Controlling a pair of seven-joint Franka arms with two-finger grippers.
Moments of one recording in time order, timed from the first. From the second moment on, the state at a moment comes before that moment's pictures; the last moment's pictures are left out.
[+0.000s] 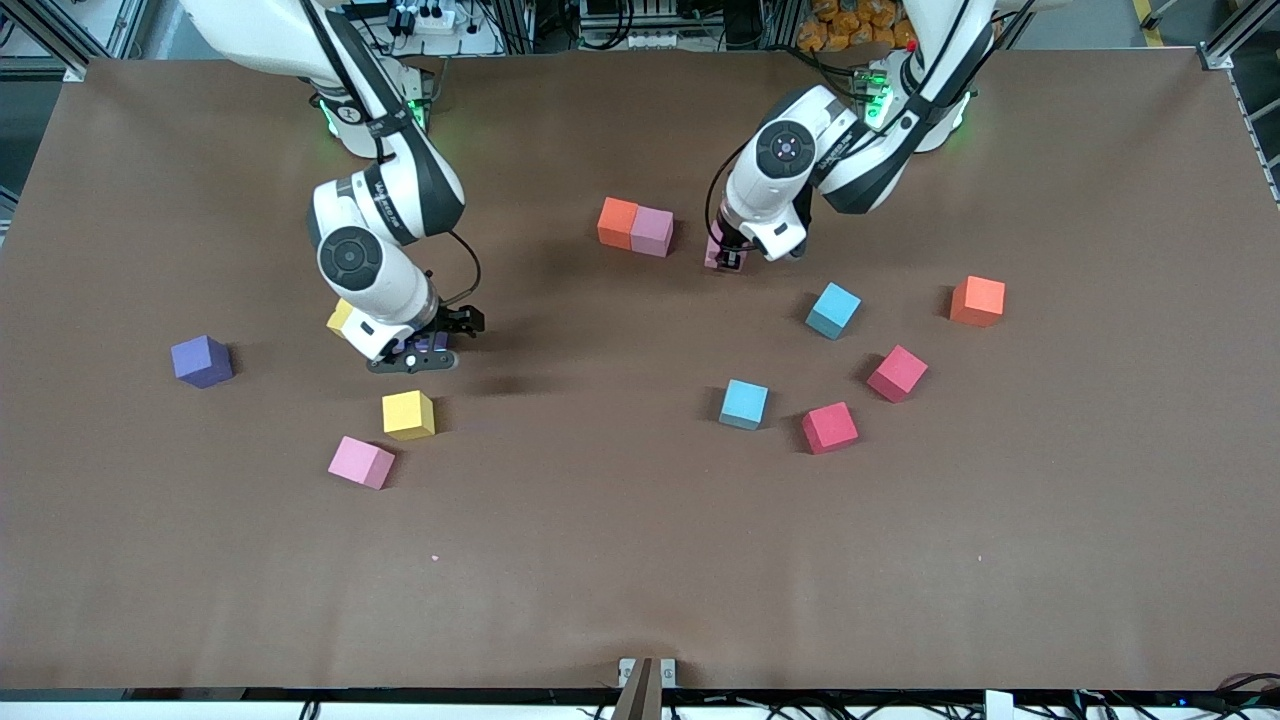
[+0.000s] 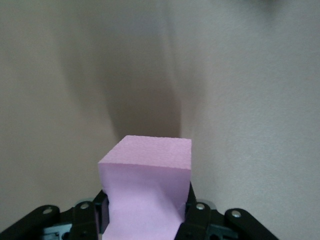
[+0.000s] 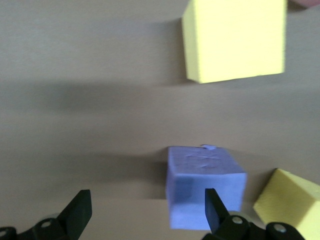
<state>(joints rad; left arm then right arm) -0.12 0.28 -0.72 -2.38 -0.06 2.55 -2.24 0.47 0.27 -0.11 -2.23 0.07 2.37 0.25</state>
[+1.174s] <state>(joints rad) -0.16 0.34 -0.73 -2.37 0.11 2.59 -2.45 0.42 0.30 -0.14 -2.27 0.06 2.38 0.15</state>
